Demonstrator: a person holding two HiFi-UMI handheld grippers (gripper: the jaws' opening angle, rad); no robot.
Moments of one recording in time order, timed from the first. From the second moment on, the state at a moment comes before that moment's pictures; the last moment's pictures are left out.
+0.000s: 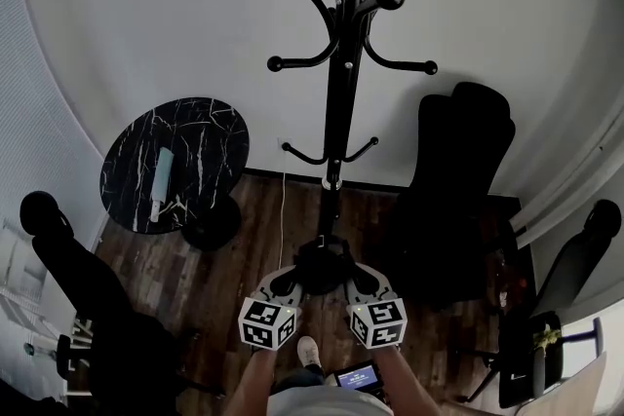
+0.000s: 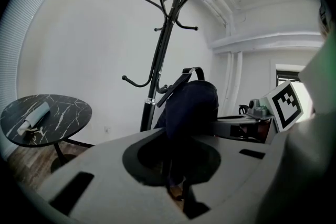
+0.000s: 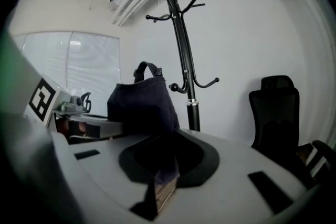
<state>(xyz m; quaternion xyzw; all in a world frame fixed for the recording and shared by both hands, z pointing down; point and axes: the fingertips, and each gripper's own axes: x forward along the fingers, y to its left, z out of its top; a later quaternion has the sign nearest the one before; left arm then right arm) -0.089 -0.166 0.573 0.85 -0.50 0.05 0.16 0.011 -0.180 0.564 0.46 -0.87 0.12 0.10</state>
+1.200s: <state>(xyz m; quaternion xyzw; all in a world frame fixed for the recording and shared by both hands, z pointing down) -0.052 -0.068 0.541 0.85 -0.51 0.02 0.14 0.051 -0.079 0.533 0.47 -0.87 0.10 0.06</state>
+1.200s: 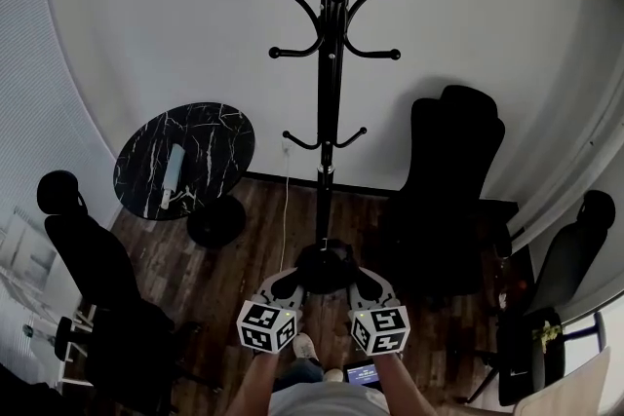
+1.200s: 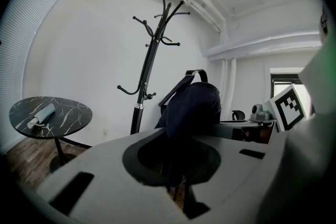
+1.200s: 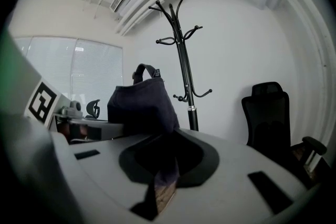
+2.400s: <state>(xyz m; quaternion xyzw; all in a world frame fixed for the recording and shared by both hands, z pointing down) -0.057 -0.064 0.544 0.85 -0.51 0.02 0.14 0.047 -0.077 0.536 0.46 -0.88 0.10 0.07</state>
